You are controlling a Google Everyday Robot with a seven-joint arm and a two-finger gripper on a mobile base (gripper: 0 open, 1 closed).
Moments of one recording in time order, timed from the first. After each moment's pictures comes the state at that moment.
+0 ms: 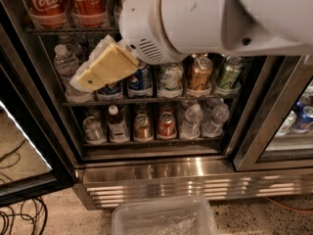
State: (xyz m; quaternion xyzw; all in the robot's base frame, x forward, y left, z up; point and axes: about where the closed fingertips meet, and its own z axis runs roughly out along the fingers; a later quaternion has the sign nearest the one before) arm 0.455 0.071 1.072 -0.55 0.63 0.10 0.54
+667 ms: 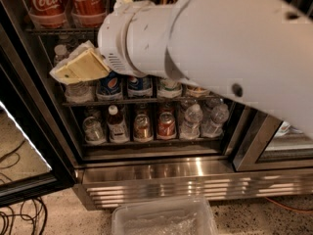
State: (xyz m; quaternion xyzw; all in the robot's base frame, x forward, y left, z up) arm 0.496 0.100 1.053 -0.45 0.65 0.12 0.60
